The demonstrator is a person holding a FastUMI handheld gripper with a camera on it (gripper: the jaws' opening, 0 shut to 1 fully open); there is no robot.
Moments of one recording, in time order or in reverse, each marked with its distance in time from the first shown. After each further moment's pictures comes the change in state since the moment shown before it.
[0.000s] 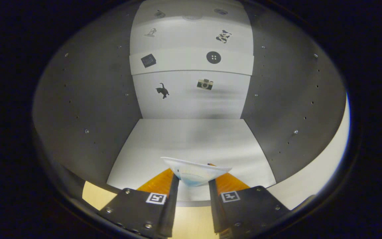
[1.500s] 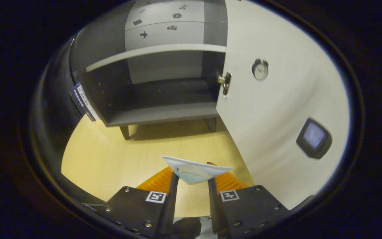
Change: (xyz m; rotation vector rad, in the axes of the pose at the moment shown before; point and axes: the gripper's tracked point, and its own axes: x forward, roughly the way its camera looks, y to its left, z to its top) arm -0.079 -0.057 -0.279 0.084 0.126 -0.117
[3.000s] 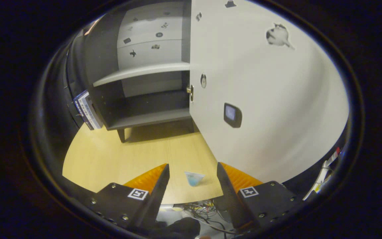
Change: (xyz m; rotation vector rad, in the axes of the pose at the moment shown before) arm -0.074 -0.062 -0.062 0.067 -0.042 -0.110
